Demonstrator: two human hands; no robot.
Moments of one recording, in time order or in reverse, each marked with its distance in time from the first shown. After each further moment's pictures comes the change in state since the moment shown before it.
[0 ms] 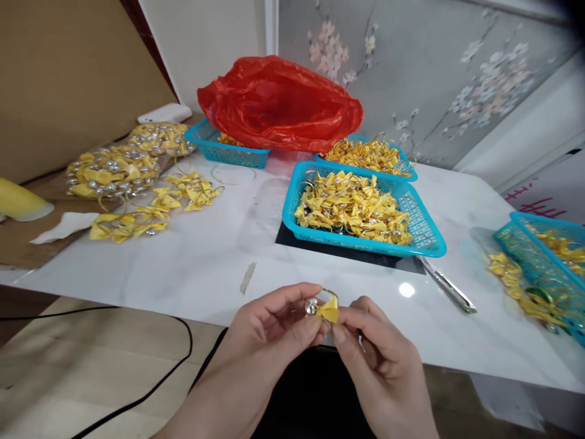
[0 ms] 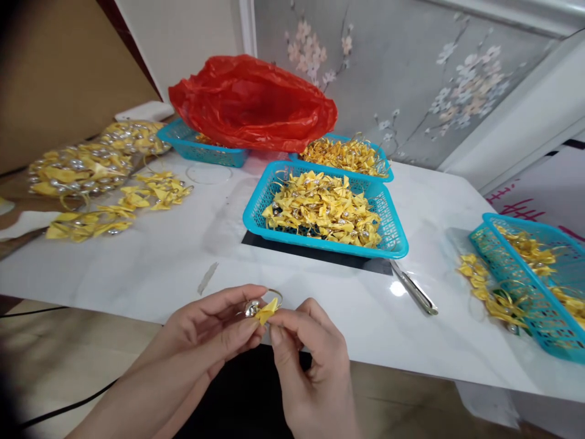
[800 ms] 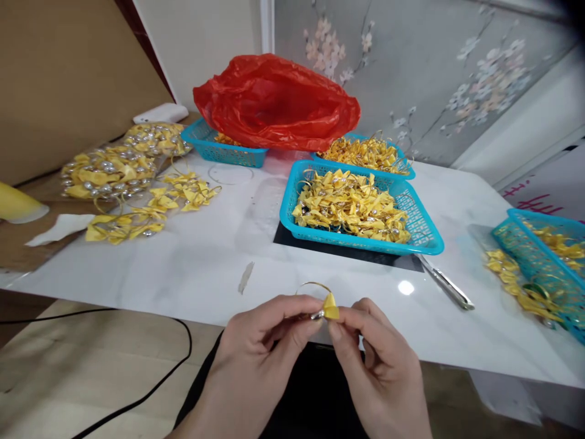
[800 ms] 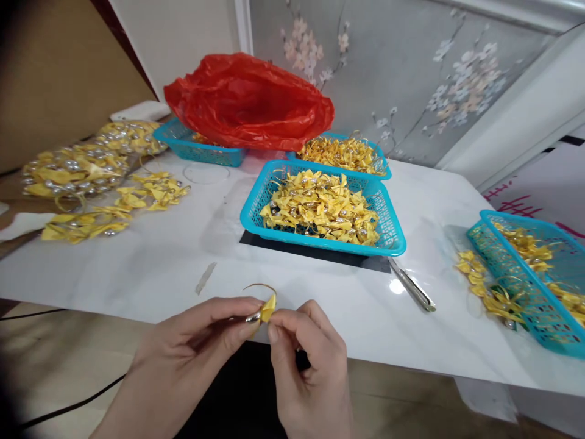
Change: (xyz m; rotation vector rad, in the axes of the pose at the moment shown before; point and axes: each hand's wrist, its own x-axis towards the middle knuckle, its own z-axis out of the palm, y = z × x) left_hand 0.002 -0.005 0.000 0.386 0.157 0.320; right_hand -0.002 0.003 0.000 -0.170 0.034 -0.110
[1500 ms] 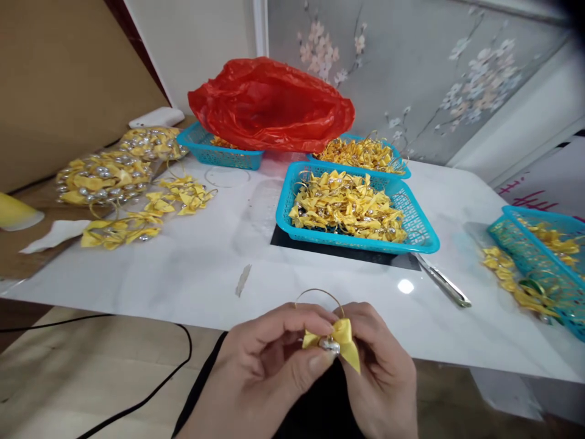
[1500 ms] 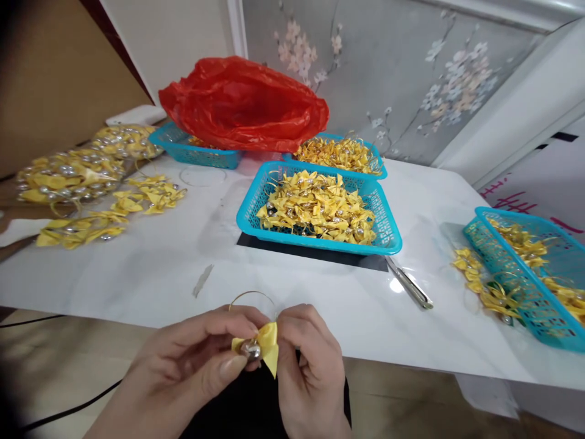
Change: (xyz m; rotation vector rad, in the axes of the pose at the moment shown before) left_hand -0.009 0.003 -0.002 -0.226 -0.236 -0.064; right_hand 0.004 0.006 0.005 0.175 0.063 -0.125
